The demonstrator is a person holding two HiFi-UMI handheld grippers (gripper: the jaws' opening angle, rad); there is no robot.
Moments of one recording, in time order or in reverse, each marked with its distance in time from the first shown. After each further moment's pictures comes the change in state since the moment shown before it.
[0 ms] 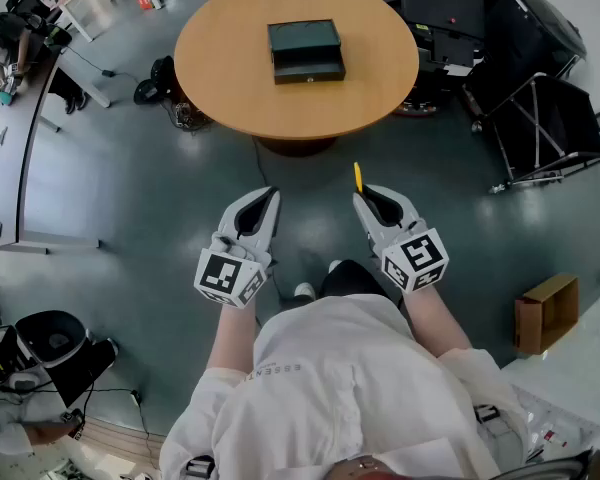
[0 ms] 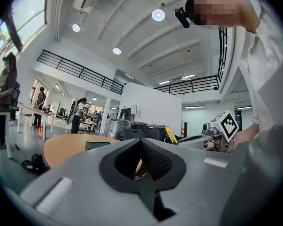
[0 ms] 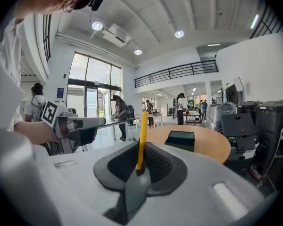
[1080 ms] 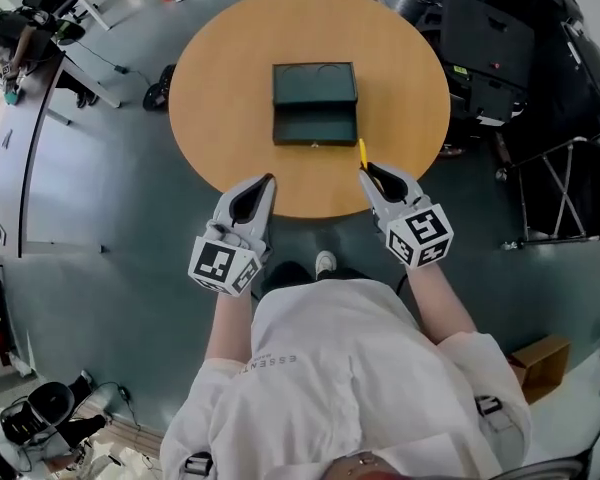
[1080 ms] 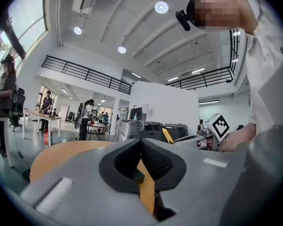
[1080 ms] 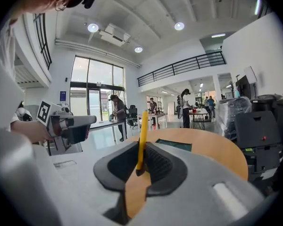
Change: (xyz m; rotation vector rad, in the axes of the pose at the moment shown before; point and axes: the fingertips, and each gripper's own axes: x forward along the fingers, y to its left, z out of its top) left arm 0.221 0.145 0.013 0.044 -0.010 0.126; right arm 0.206 -0.224 0.048 0.003 0.005 0.121
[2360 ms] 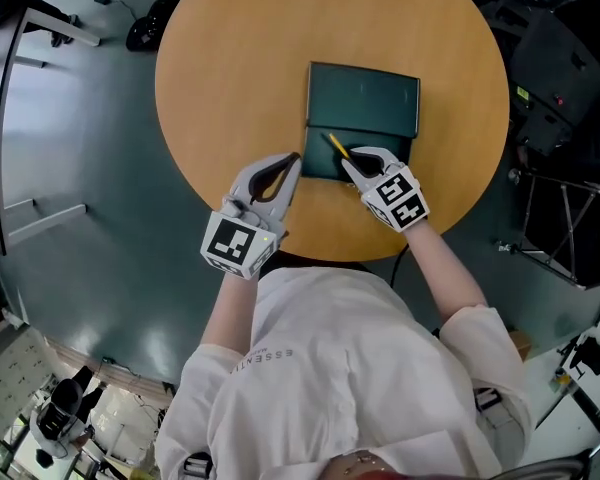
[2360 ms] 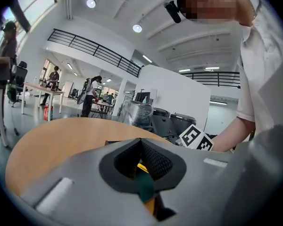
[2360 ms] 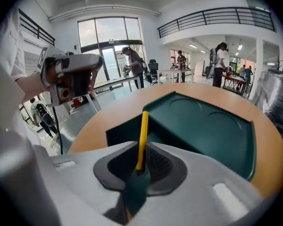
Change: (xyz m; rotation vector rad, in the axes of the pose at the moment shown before) left arm 0.133 0.166 -0.085 -0.170 0.196 -0.007; right arm 0.248 -0.052 -0.147 -0.122 0.585 0.296
